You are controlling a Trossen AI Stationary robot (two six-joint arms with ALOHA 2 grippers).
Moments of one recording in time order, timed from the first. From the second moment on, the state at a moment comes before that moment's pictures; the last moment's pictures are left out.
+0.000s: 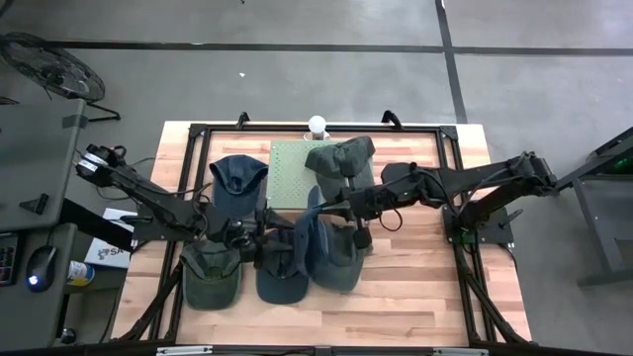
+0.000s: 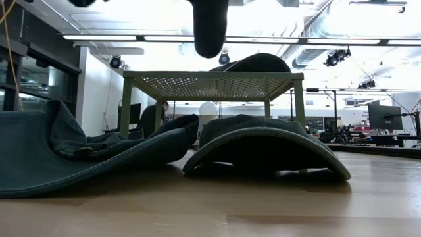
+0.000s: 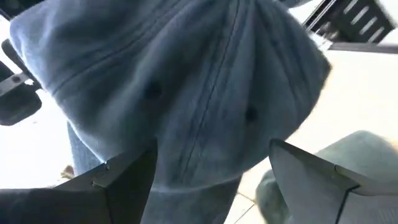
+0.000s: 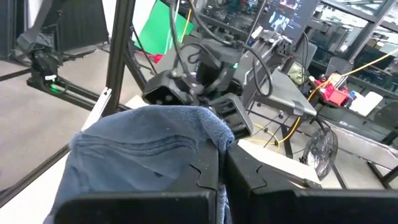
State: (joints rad) left arm -0.43 1.16 0.60 0.60 -0.35 0.89; right arm 0.17 1.42 1.33 -0.04 0.01 -0.32
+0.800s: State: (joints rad) left arm -0.43 1.36 0.80 0.62 -0.39 1.05; right arm 0.16 1.42 1.33 -0.04 0.00 -0.31
